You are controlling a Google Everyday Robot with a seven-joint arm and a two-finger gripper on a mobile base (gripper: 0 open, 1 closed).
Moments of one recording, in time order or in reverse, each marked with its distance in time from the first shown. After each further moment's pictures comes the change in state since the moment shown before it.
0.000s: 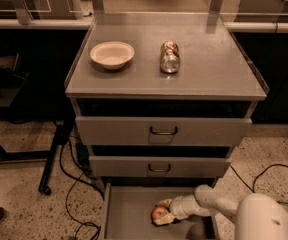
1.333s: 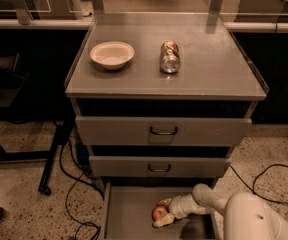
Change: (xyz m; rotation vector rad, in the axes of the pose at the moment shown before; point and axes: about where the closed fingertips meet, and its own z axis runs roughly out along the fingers) arm 0.018 -0.011 0.015 -0.026 0.036 0.024
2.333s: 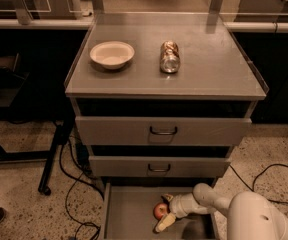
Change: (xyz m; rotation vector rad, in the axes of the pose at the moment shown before) arm -0.008 -0.002 -0.009 0.031 -0.008 0.005
